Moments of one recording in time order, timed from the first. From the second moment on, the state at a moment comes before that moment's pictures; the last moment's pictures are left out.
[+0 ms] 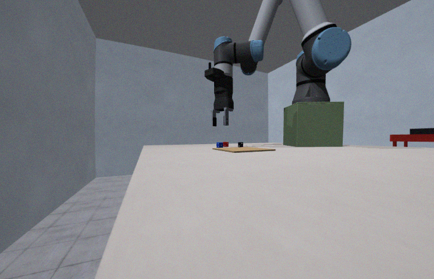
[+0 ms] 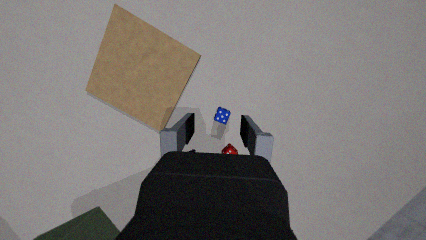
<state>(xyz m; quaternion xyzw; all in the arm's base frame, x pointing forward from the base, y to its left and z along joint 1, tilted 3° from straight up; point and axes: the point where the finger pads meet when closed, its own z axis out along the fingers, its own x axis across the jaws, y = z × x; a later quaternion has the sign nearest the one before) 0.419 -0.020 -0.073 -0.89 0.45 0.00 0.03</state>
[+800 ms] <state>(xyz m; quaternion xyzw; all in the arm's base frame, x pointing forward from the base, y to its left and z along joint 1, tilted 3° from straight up) 0.418 -0.028 -0.079 -0.81 0.59 0.01 0.03</state>
